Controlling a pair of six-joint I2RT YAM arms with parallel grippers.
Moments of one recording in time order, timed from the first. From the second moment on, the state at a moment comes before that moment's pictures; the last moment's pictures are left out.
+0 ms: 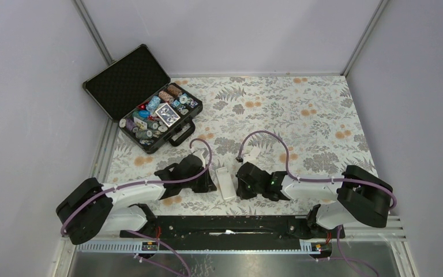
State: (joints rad) left arm -0.85 1.20 0.40 -0.01 0.14 -0.84; right arm 1.09 1.39 0.56 -0.10 0.10 0.77
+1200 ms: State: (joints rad) left arm -0.83 1.03 0.46 -0.19 0.02 -0.74; right arm 1.05 1.32 0.78 -0.46 0.33 0.58
